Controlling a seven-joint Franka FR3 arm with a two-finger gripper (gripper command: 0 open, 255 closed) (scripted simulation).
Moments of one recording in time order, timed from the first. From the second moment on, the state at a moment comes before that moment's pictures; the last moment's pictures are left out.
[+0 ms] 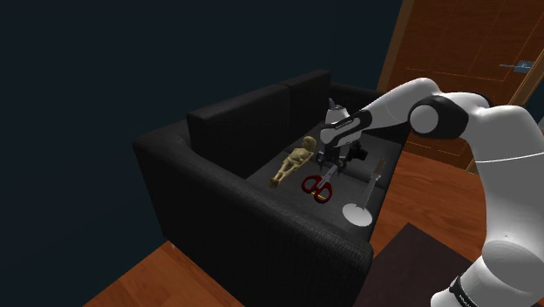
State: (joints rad) arm -0.27 0.71 -0.02 -1.61 -0.06 2.25 0.93
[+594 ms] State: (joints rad) arm -0.27 0.77 -0.02 -1.60 -0.06 2.30 0.93
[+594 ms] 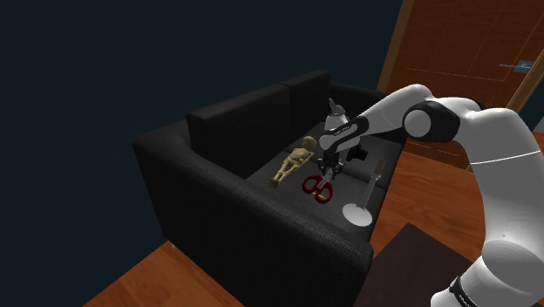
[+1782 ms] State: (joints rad) arm -0.27 0.68 -0.02 -1.61 -0.06 2.23 0.93
